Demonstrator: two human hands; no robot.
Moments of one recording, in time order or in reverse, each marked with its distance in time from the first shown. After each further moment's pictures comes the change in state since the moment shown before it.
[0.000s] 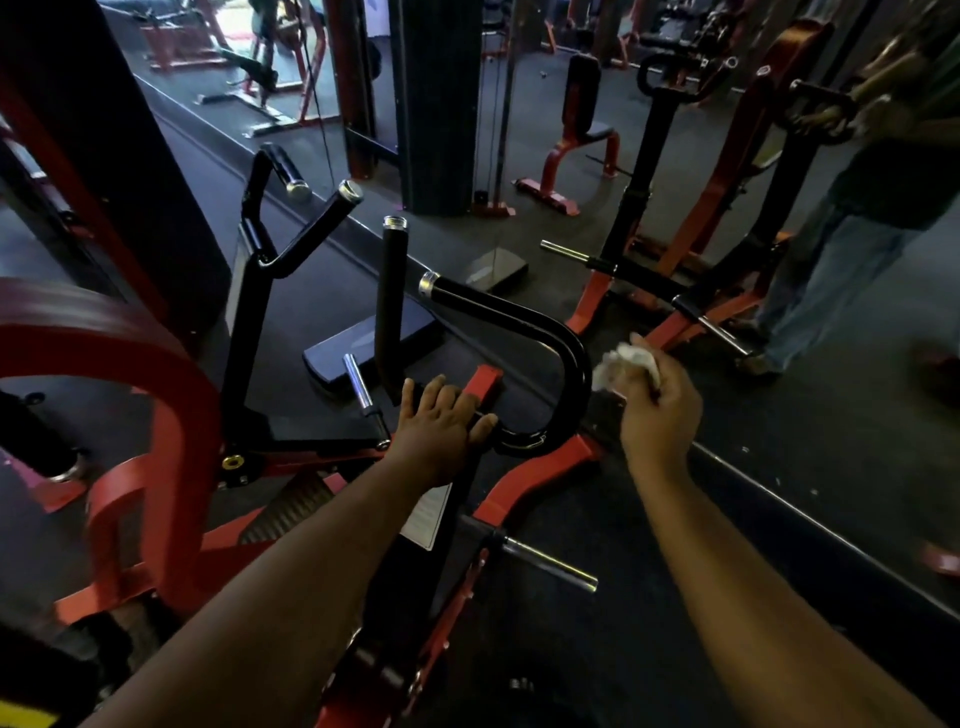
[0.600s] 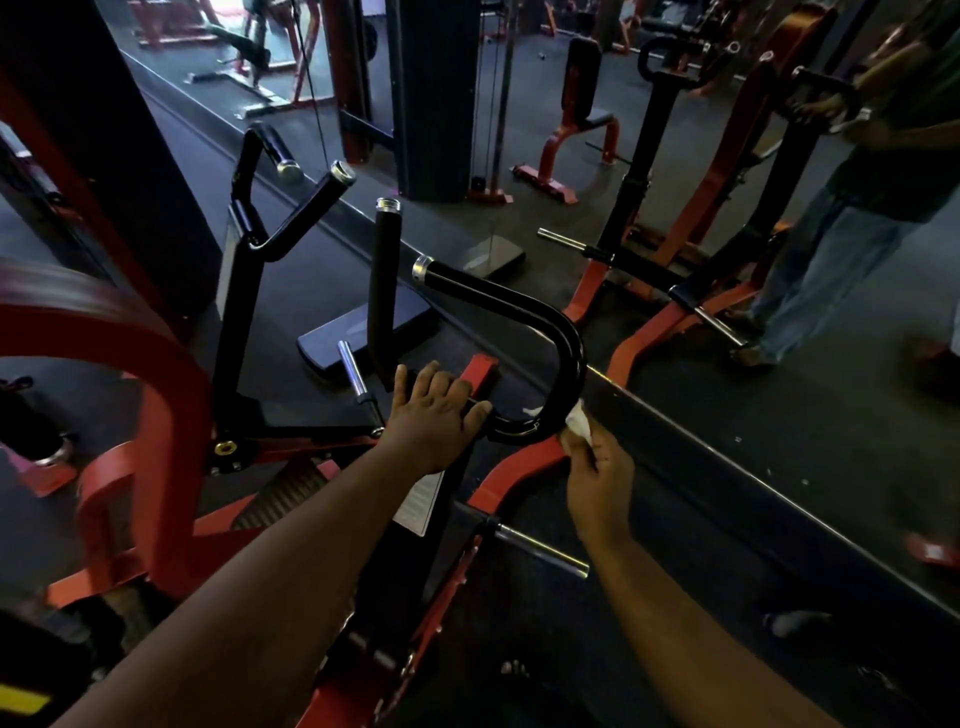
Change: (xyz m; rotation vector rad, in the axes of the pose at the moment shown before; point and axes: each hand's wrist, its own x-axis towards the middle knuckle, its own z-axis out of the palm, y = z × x) left_hand 0.000 0.002 0.001 -0.041 0.027 -0.013; right_hand -0.091 0.033 0.018 0.057 -0.178 0.176
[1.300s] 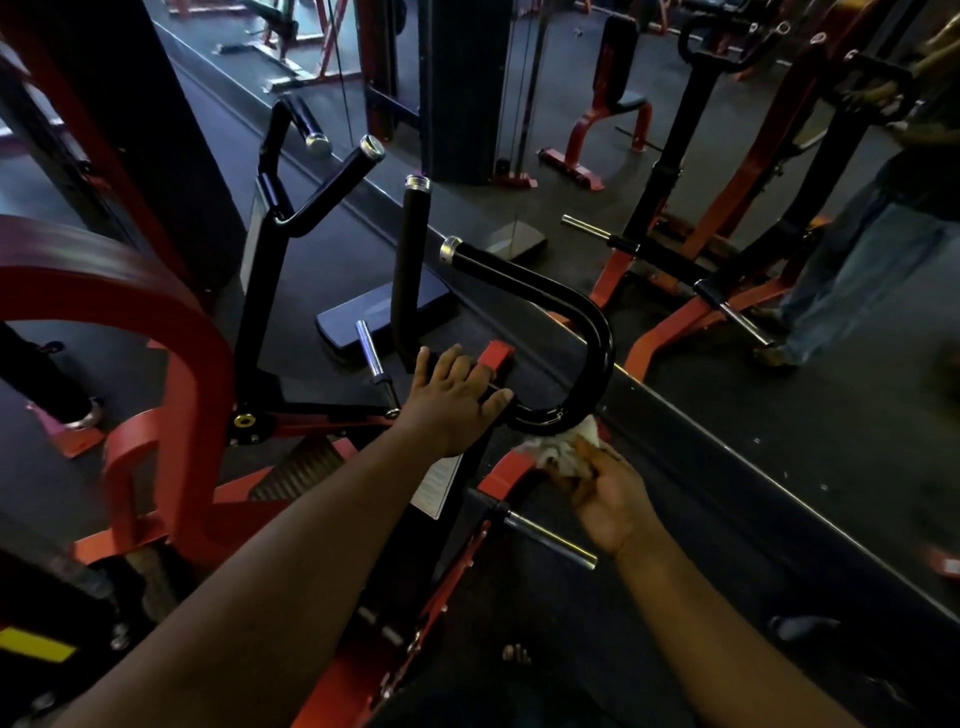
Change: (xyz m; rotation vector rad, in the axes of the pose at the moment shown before) left_hand 0.003 -0.008 0.002 0.004 -0.036 0.021; right_hand -0.001 -0.020 -0.002 0.887 -0.194 0.924
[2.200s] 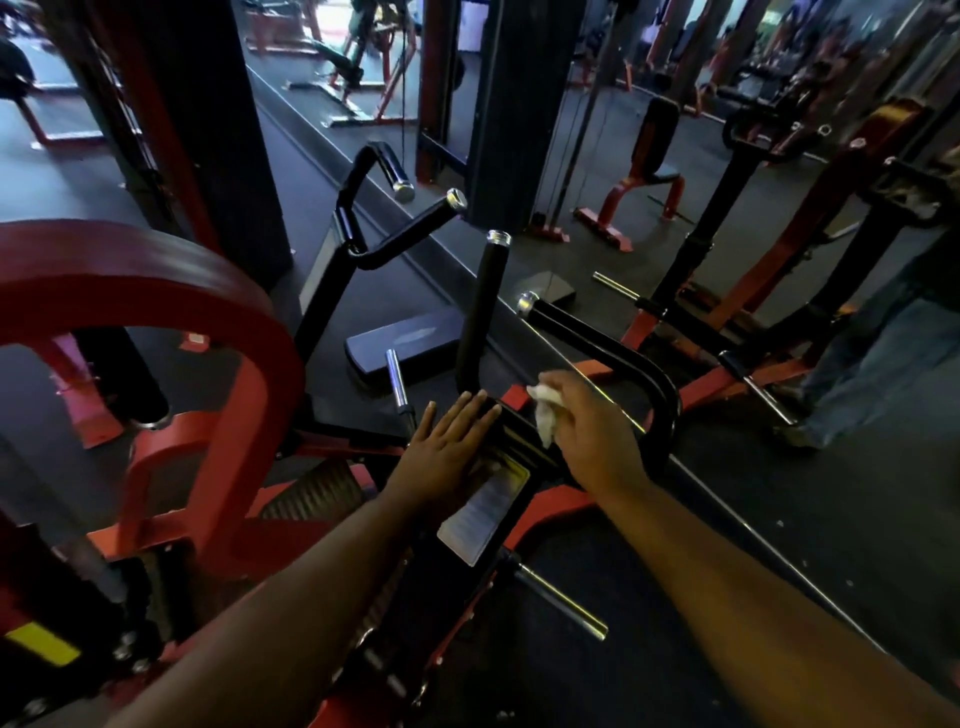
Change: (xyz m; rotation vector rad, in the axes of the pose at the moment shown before) left_hand -0.041 -0.085 0.031 0.009 0.242 0.109; right_hand 0.021 -0.019 0.125 -1.540 -0.271 -1.026
